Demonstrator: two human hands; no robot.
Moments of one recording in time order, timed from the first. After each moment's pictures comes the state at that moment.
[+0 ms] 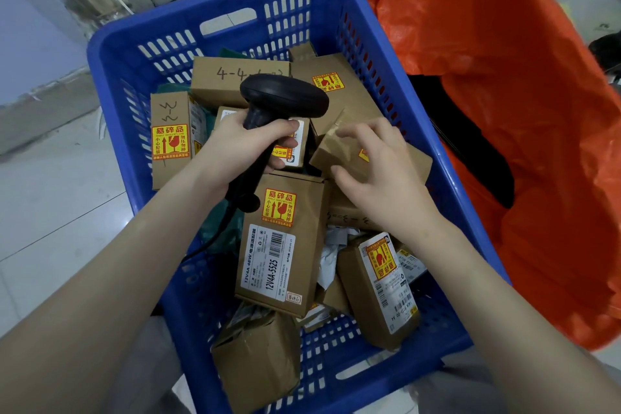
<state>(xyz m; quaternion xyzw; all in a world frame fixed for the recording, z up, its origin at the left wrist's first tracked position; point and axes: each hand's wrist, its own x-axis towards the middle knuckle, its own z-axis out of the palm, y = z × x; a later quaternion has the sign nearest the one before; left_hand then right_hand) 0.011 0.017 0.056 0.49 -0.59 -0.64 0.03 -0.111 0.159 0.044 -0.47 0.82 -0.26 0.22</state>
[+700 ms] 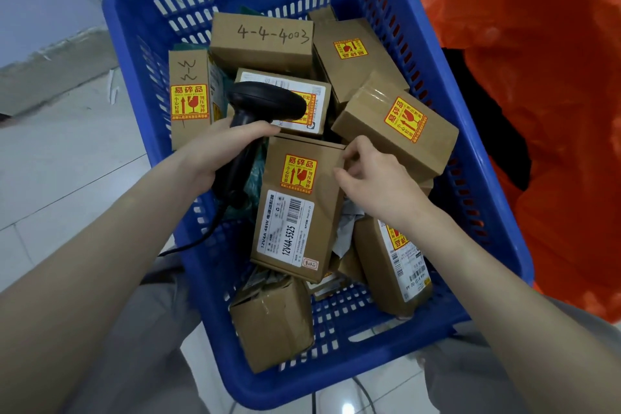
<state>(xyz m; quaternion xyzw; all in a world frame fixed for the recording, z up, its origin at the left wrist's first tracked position) 0.071 0.011 0.027 0.54 -0.52 -0.65 -0.09 -0.073 0.163 0.025 -0.38 0.82 -0.16 0.39</state>
